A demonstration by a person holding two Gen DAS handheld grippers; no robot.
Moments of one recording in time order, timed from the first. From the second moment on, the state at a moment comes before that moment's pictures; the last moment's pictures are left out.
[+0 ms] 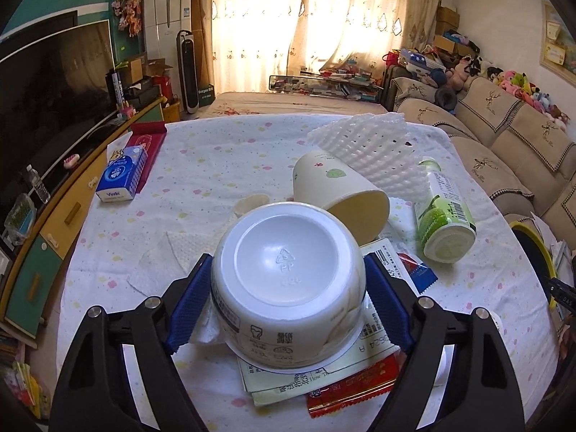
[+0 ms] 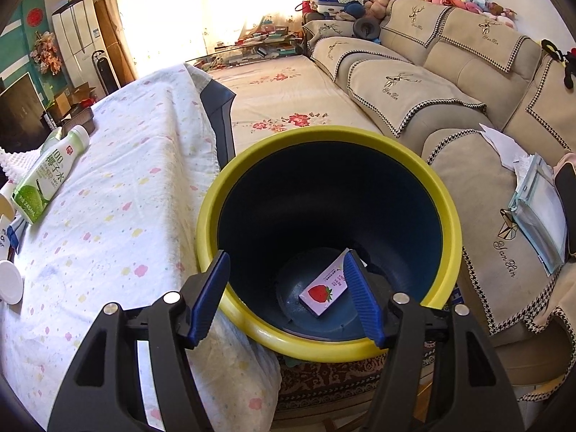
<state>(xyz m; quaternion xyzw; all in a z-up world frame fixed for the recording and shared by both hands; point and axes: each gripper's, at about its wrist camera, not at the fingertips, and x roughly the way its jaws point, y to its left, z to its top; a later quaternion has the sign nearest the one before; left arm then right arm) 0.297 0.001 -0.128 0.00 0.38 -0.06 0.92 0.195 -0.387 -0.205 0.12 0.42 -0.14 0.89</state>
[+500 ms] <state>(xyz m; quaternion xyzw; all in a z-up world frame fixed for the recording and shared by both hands) 0.235 -0.061 -0.069 0.03 0.33 -0.12 0.94 0.146 -0.396 -0.170 0.12 0.37 -0.13 0.91</state>
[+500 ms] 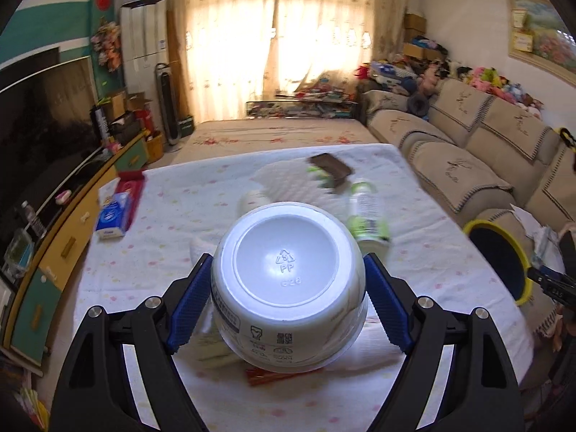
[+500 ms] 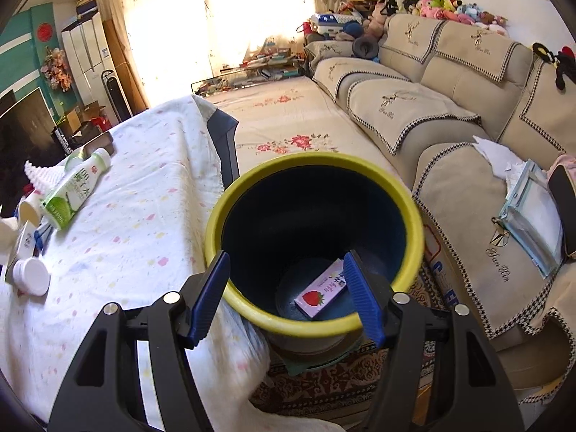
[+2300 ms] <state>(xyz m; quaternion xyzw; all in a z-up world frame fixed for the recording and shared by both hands) 0.245 -0.422 -0.136 0.13 0.39 -0.35 0.84 0.054 -0.498 -0.180 0.20 0.35 -0.20 0.90</state>
